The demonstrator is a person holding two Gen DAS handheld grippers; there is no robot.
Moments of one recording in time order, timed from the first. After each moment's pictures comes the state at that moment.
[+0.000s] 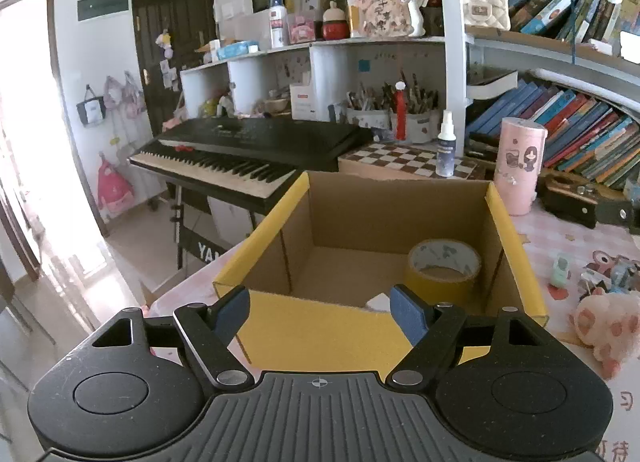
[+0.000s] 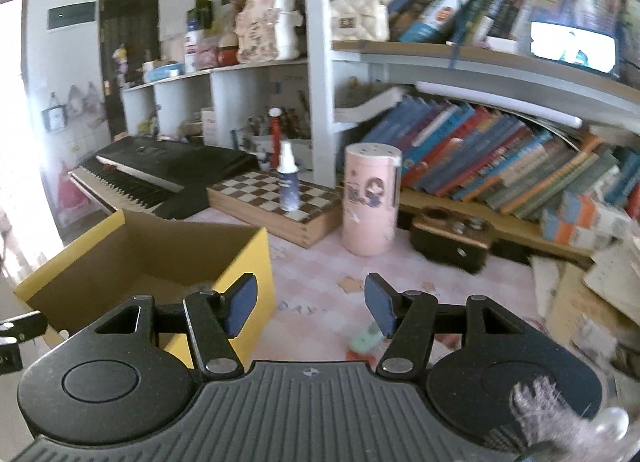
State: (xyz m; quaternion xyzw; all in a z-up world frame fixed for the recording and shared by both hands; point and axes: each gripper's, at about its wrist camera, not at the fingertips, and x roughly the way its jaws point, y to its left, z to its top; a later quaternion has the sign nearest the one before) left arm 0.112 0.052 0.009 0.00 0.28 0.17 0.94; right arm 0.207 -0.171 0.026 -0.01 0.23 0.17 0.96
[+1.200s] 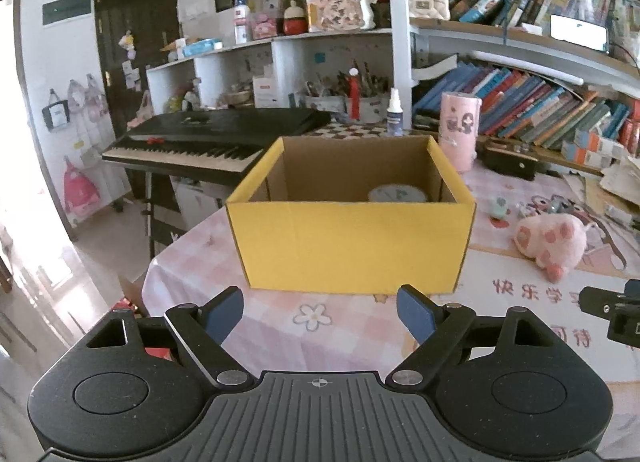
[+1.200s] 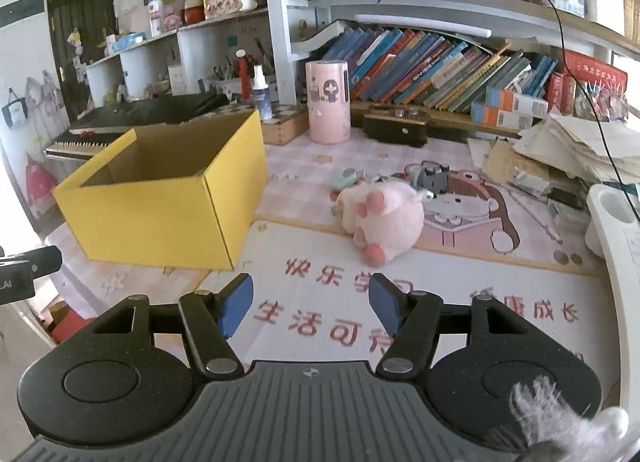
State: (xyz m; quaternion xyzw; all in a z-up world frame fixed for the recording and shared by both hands) left arm 0.010 0.048 -0.002 0.01 0.29 0.09 0.95; right arm 0.033 -0.174 -0.019 0.02 0.30 0.09 0.95
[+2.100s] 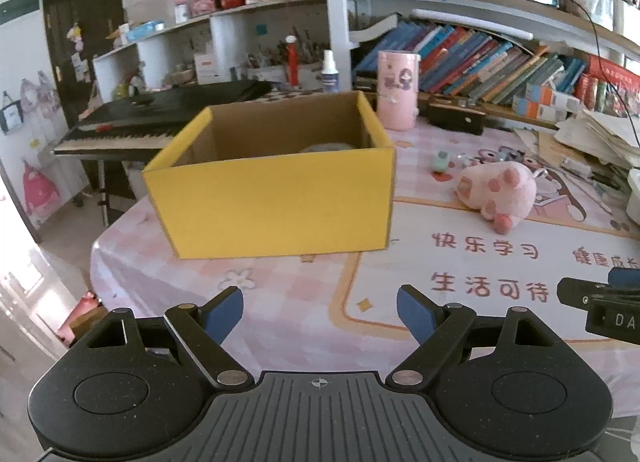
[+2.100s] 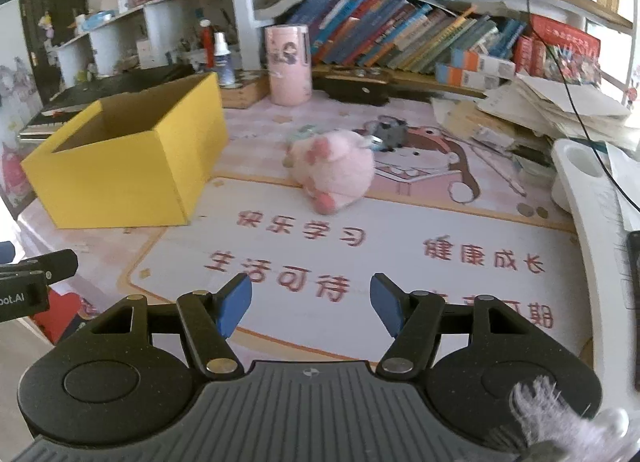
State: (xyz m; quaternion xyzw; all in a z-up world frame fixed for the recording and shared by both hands) left arm 0.018 0.000 -0.024 0.03 0.33 0.02 0.94; right arm 0.025 -0.210 -0.038 0.02 0.35 0.05 0.94
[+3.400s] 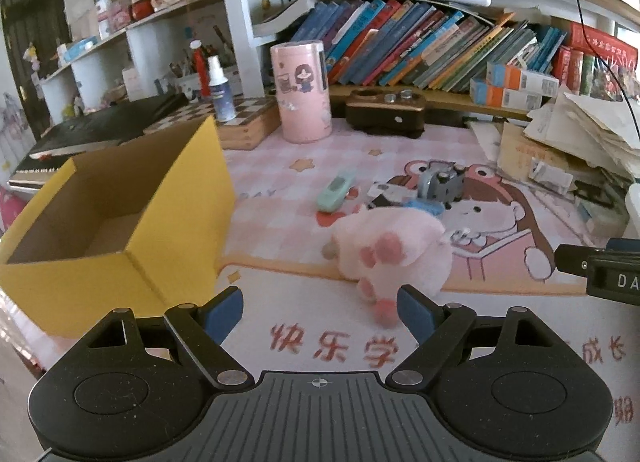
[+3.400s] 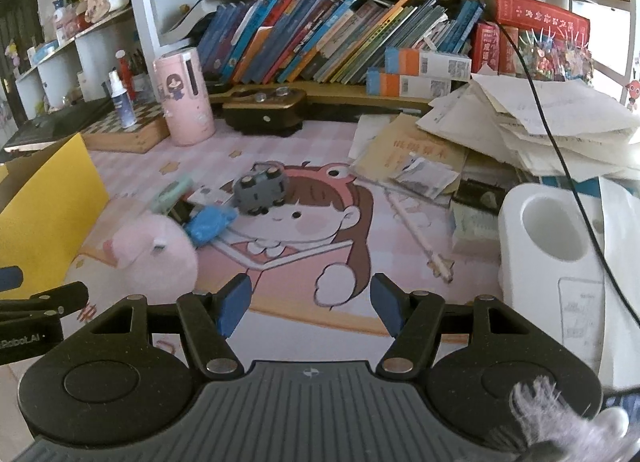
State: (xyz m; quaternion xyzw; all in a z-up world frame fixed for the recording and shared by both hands) left arm 0.145 -0.163 -0.034 0.05 0.35 0.01 0.93; right arm 0.160 -0.366 -0.042 0.04 0.34 0.04 0.94
